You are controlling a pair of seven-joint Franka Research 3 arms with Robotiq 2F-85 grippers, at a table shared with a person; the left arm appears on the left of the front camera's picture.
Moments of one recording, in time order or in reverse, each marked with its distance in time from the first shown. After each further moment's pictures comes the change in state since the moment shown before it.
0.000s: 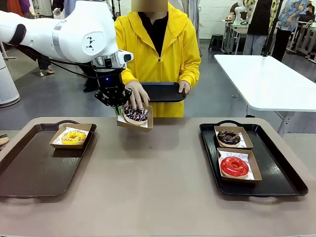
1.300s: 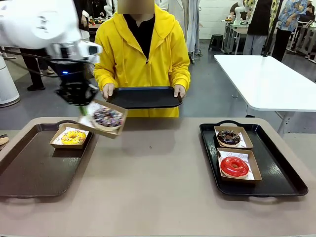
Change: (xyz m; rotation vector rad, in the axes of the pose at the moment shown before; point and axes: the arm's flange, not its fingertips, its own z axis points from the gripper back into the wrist) left arm -0.082 0.108 0.068 0.048 0.034 -0.089; right arm 0.000 0.000 0.000 0.001 0.001 -0.001
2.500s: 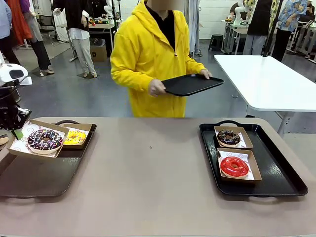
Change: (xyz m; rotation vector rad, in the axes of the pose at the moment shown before) left arm -0.056 0.162 -0.052 0.010 0.025 0.128; right arm 0.000 0.000 0.000 0.002 0.000 -0.001
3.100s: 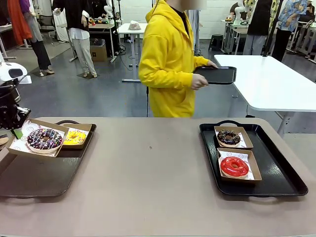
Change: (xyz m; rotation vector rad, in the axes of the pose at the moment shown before) left arm -0.001 0.000 0.002 0.000 -0.005 0.000; right arm 0.000 0.000 0.000 0.000 0.000 0.000
